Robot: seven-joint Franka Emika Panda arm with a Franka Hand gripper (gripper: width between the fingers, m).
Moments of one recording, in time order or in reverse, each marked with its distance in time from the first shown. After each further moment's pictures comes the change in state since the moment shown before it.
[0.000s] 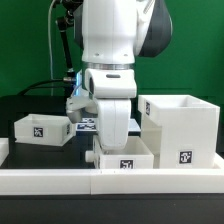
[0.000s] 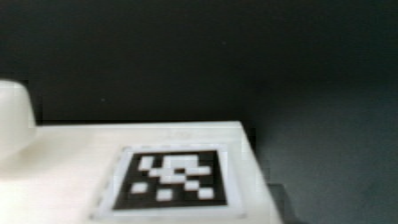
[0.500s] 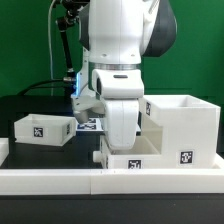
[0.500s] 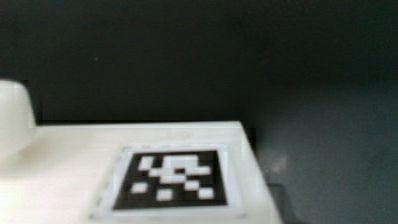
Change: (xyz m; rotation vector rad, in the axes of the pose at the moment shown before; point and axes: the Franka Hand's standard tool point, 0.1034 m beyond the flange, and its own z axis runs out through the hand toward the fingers) arm 0.012 0.001 0.001 -0.027 0.011 -0.006
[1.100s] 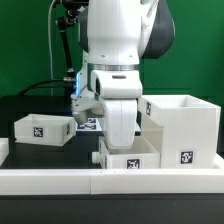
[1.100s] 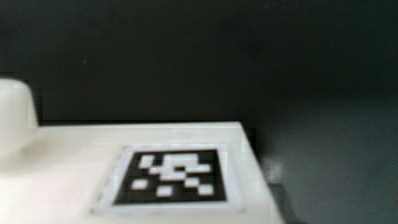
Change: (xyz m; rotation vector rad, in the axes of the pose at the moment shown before) arm -0.004 -0.004 0.002 0.001 0.000 0.001
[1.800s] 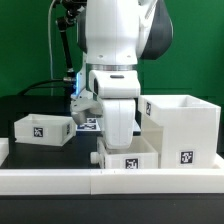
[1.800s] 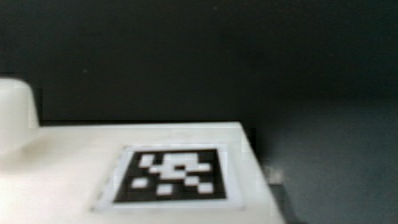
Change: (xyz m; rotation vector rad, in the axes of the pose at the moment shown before) arm 0.001 0.001 0.000 -0.007 -0.002 -0.012
